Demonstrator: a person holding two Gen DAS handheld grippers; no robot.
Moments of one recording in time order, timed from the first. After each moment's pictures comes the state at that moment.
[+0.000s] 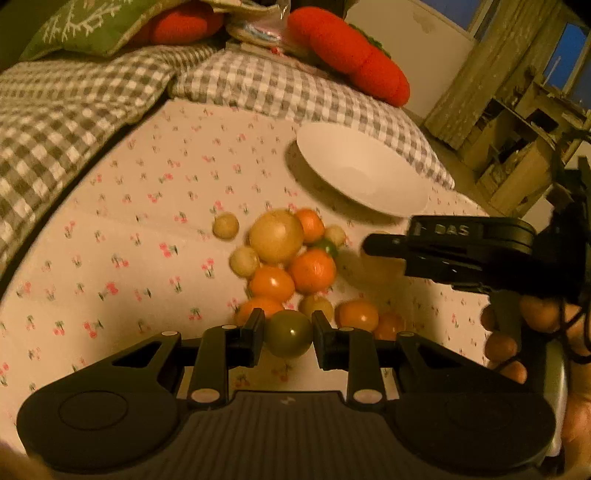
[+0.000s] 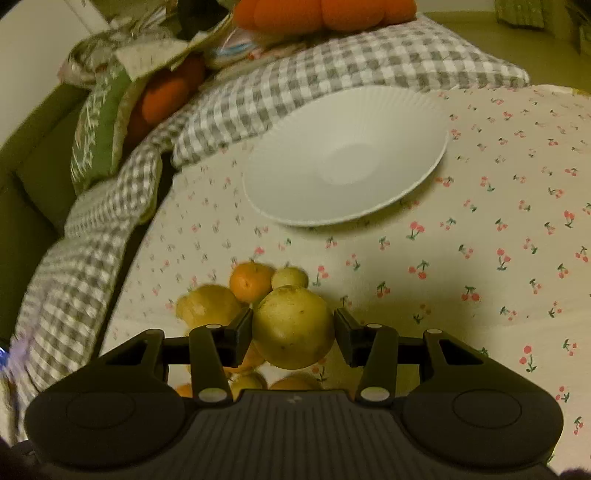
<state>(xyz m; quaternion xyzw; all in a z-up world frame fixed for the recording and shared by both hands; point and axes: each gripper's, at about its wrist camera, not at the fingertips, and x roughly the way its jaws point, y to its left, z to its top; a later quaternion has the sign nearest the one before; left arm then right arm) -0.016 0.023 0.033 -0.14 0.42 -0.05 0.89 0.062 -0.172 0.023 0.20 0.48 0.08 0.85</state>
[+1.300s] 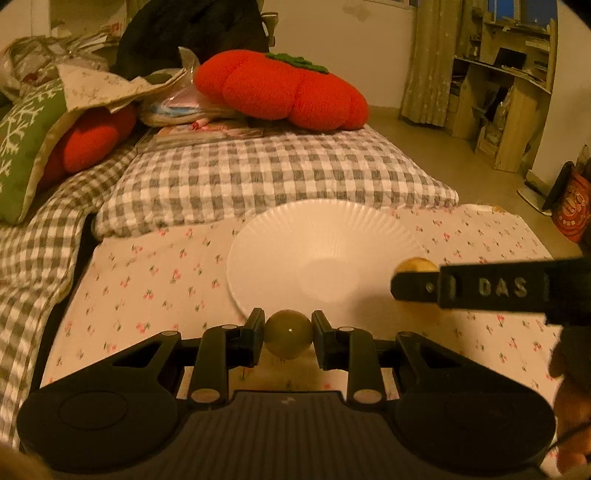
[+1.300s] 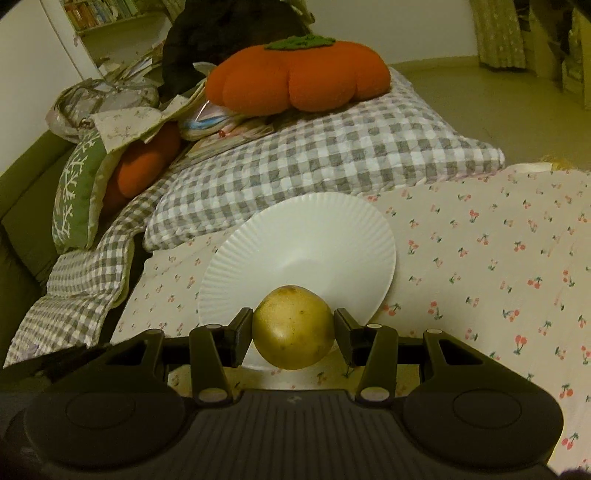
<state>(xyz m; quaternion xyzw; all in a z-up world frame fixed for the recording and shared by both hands) 0.120 -0.062 0.058 0.04 0.36 -0.07 0.93 0.109 -0.222 0.050 0.17 0.42 0.04 0.89</state>
